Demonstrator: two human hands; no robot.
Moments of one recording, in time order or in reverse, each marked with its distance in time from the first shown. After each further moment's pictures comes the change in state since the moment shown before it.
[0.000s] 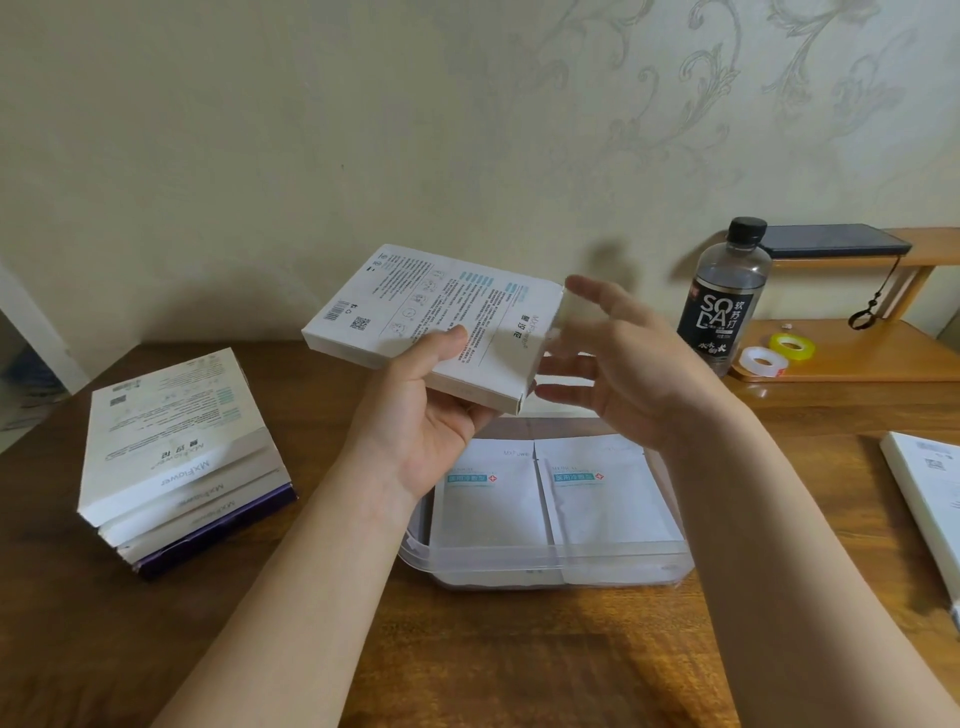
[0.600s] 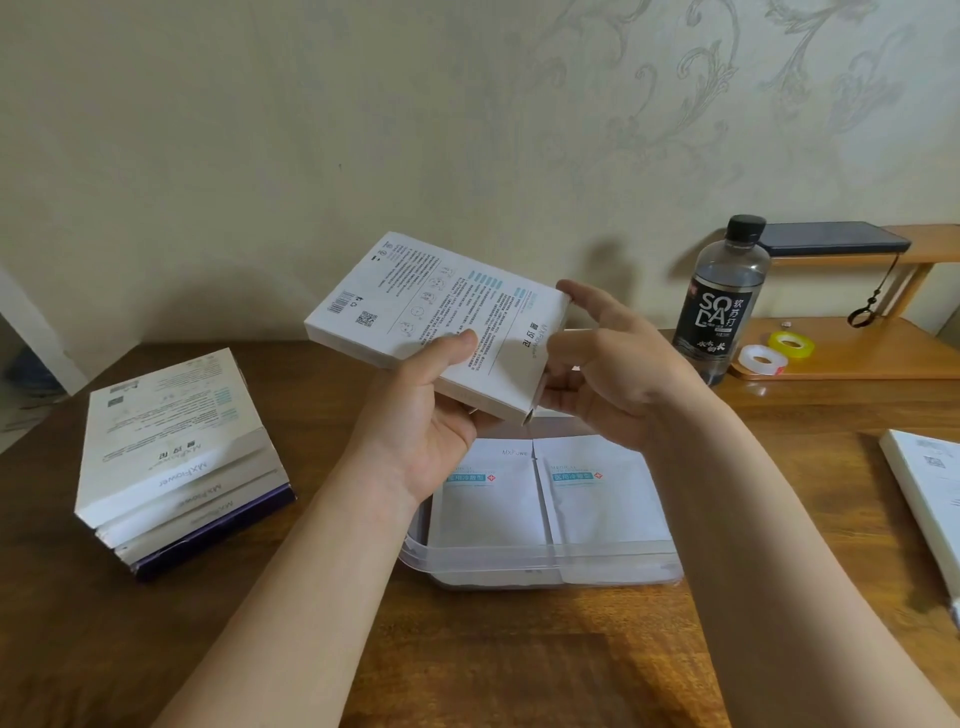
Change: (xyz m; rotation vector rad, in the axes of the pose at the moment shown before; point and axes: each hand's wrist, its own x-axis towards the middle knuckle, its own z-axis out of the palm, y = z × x) left_hand -0.001 -0.003 0.004 0.112 -0.017 0.002; right_hand 0.006 0.008 0.005 0.107 0.025 0.047
